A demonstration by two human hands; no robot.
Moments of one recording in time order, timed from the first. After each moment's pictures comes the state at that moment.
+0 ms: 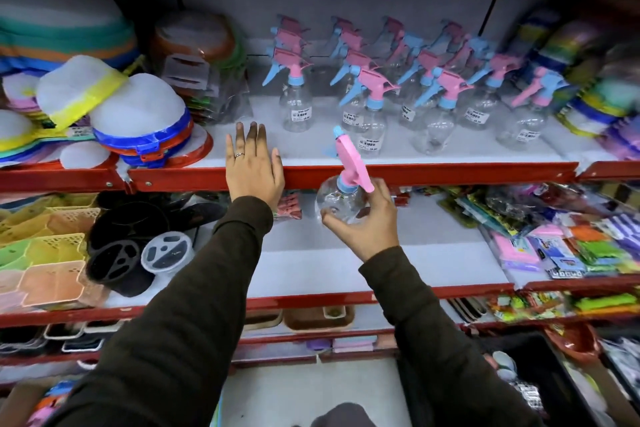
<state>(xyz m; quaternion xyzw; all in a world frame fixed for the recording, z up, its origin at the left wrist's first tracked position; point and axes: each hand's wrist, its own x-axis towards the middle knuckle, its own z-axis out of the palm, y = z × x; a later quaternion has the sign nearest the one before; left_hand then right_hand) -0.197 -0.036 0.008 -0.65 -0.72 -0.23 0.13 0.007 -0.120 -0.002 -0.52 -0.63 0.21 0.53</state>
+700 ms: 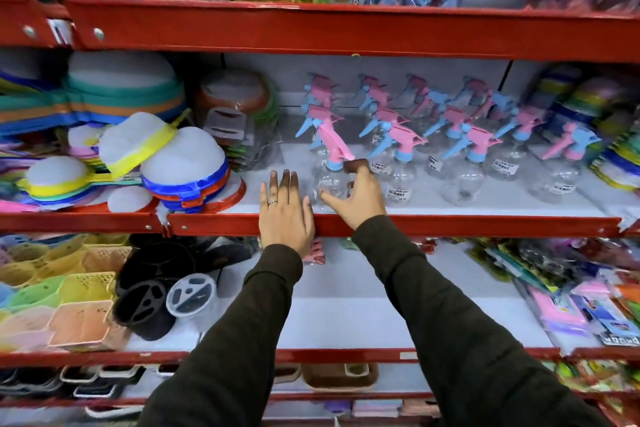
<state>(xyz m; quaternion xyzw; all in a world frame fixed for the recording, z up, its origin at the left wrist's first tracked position) -0.199 -0.032 0.008 -0.65 -0.71 -0.23 0.12 -0.053 -0.007 0.053 -0.55 -0.68 0.19 0.44</state>
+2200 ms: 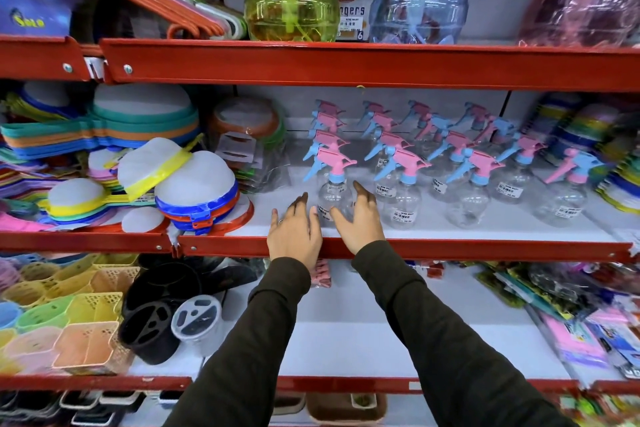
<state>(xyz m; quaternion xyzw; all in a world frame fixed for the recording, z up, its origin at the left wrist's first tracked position) -0.193 -0.037 0.028 -0.63 -0.70 -0.33 -0.02 -0.064 -0.007 0.049 -0.58 -0.65 0.26 0.42</state>
